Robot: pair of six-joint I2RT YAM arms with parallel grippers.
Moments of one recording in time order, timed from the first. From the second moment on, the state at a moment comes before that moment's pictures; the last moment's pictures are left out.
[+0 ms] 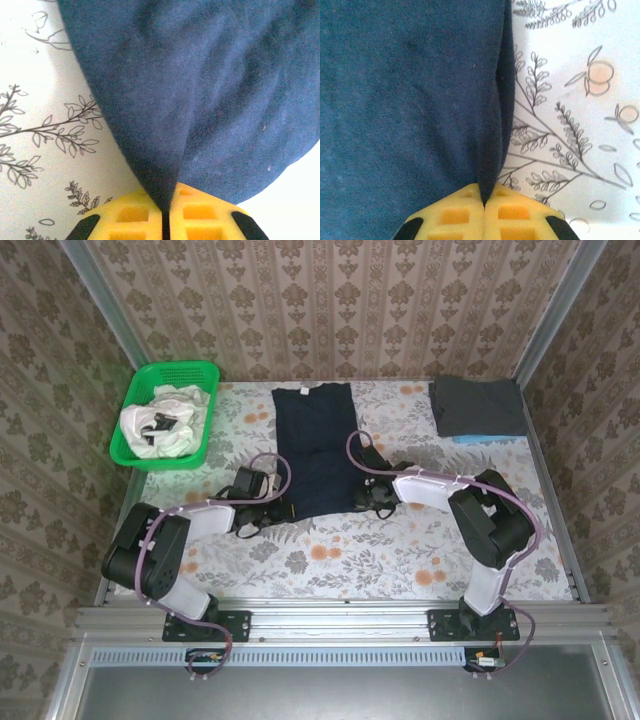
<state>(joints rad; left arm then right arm) -0.45 1.52 0.57 0.00 0.41 -0.55 0.58 1.79 1.04 -0.41 0.02 0.67</state>
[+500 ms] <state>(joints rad) -0.55 0.93 0.47 -0.33 0.34 -0.59 0.73 1.44 0.94 -0.58 0.01 0.70</state>
